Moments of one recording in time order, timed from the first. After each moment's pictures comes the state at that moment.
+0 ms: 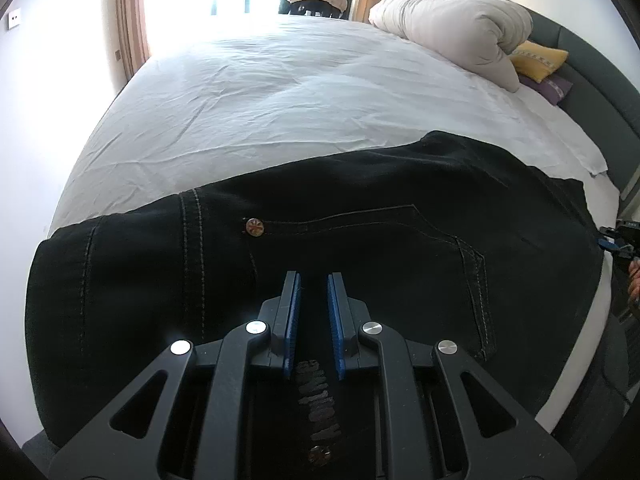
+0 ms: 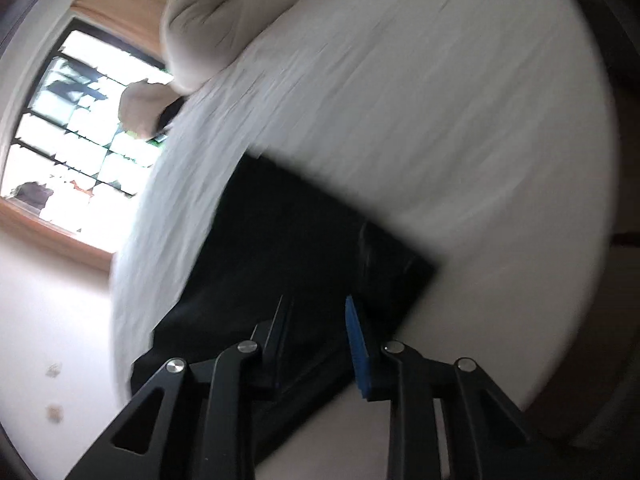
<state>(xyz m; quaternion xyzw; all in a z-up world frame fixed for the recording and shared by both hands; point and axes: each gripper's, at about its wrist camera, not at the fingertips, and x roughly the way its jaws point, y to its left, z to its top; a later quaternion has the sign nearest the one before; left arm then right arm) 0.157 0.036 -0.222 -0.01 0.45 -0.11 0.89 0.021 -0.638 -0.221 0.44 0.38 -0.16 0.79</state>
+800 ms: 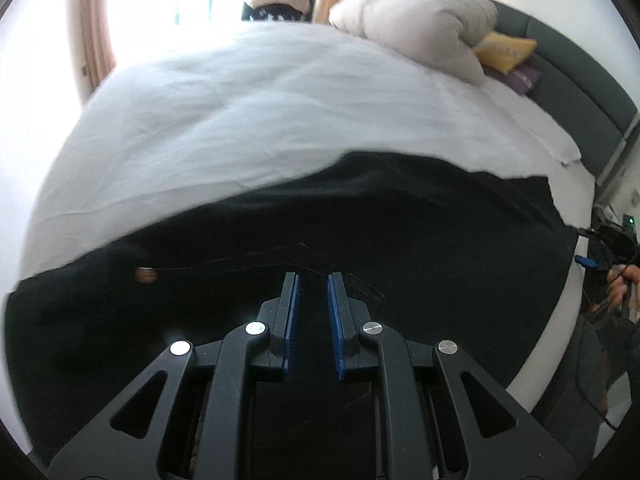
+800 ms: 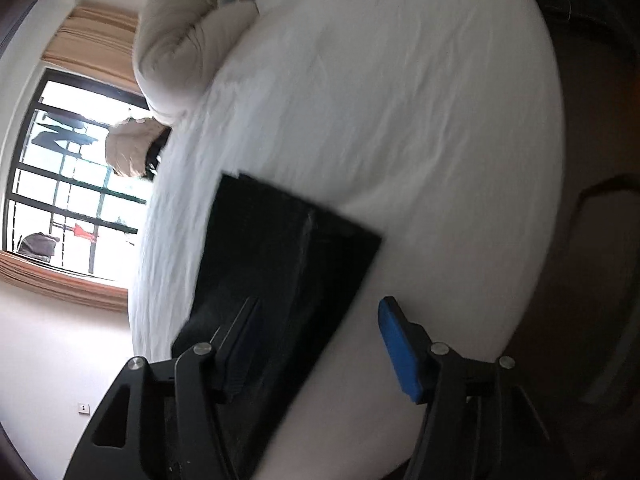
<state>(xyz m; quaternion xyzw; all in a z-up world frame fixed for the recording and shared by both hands) 0.170 -0.031 -0.202 0.00 0.45 -0.17 0.88 0.011 -0.648 -0.236 0.52 0.36 -0.17 0.76</state>
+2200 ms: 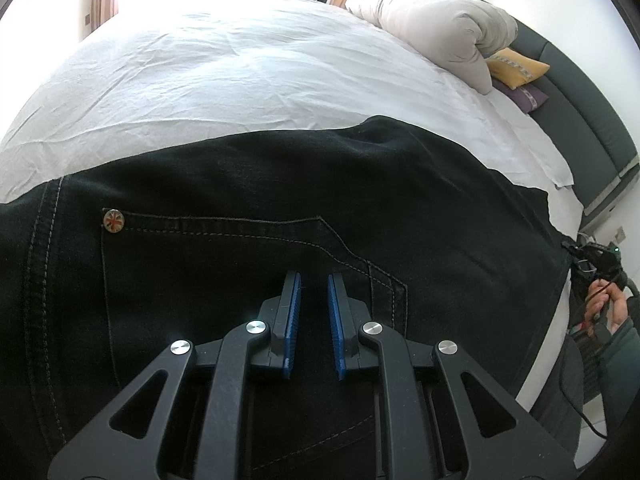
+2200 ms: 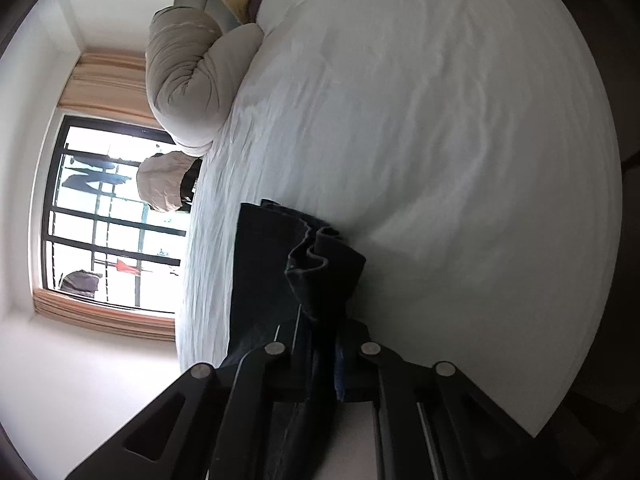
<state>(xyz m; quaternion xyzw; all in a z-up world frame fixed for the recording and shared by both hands) 0.178 -0.002 -0.233 -0.08 0.48 -0.18 0.86 0.017 -0.659 -0.241 0.58 0.28 -0.13 0.76</state>
